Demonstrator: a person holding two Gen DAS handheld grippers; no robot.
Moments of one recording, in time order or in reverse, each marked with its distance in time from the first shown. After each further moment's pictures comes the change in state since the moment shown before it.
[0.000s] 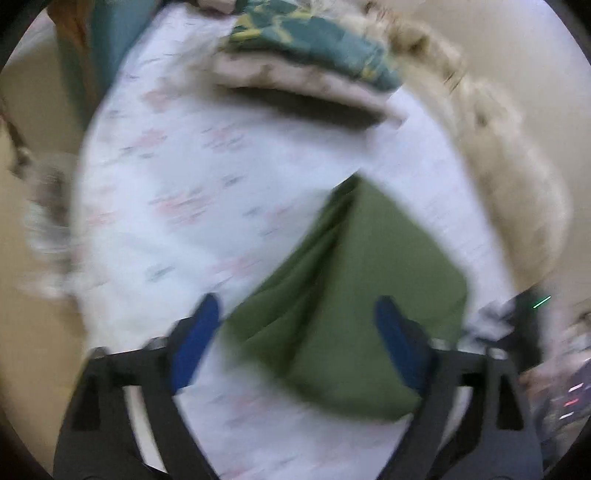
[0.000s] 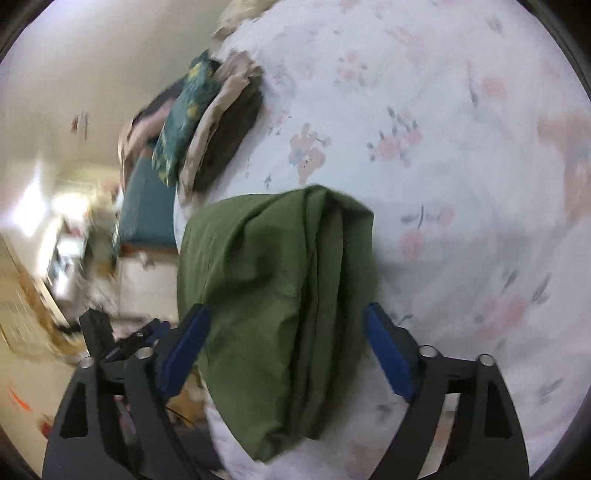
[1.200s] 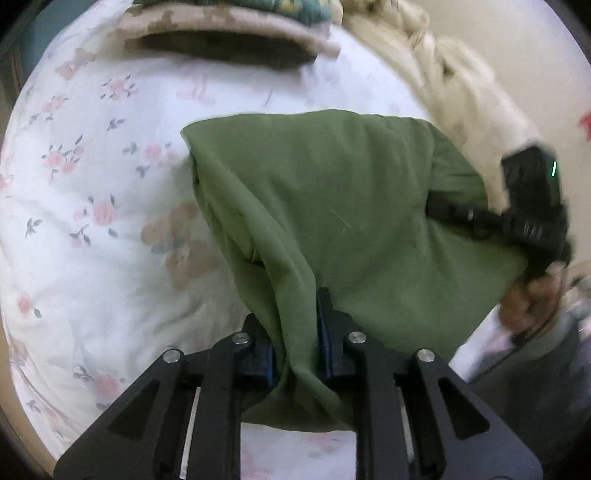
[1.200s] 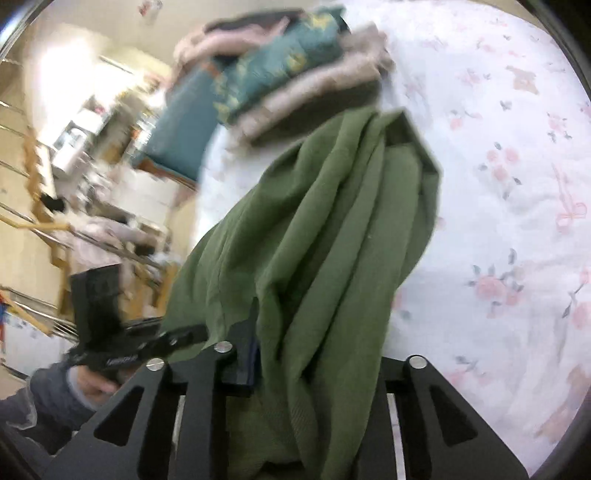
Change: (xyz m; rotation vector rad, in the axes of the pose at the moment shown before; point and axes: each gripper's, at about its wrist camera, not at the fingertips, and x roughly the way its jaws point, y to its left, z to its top) left arm 0.068 -0.078 -0.079 0.128 0.092 -0.004; right arm 0.048 0.087 0.066 -0.529 0.263 -0.181
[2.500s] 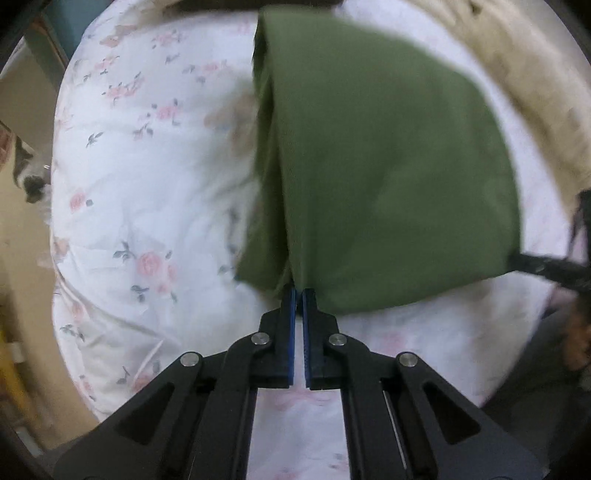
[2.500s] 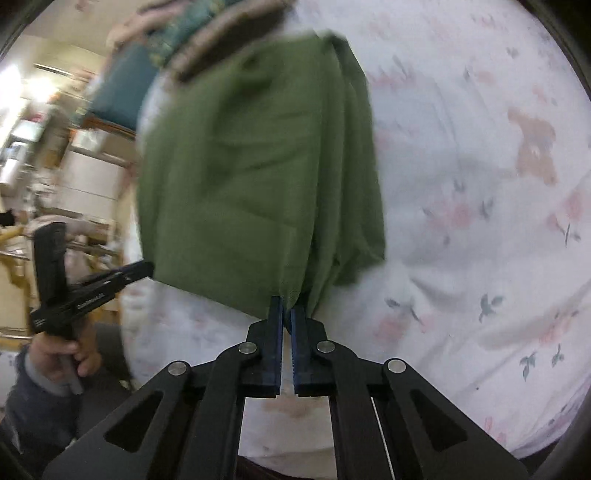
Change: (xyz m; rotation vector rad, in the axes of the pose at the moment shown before) left arm 0.005 0.003 -0.070 0.055 0.148 0.281; right arm -0.019 0.003 -0.156 0.182 0.082 -0.155
